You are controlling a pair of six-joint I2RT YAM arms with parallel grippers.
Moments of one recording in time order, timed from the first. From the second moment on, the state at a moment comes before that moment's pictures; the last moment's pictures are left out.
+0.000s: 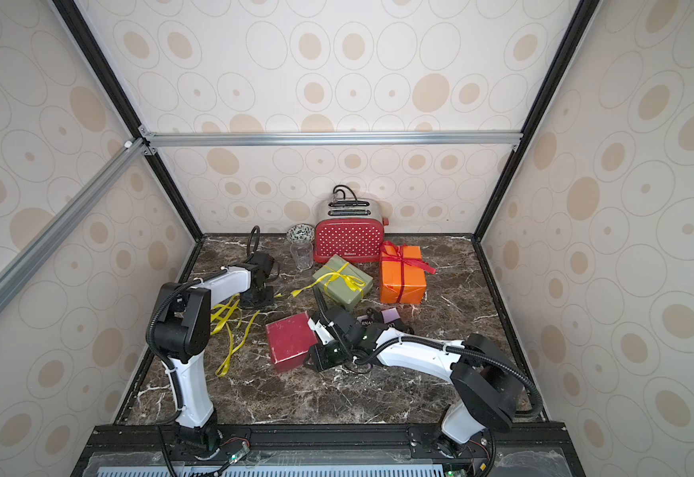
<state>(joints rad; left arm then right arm) -0.19 2.00 1.36 -0.74 -0.26 -0.39 0.96 1.55 0.92 -0.26 -0.37 0.61</state>
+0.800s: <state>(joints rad) 0.03 1.58 1.30 -0.75 -0.45 -0.53 0.99 2.11 1.60 -0.46 -0.17 0.59</state>
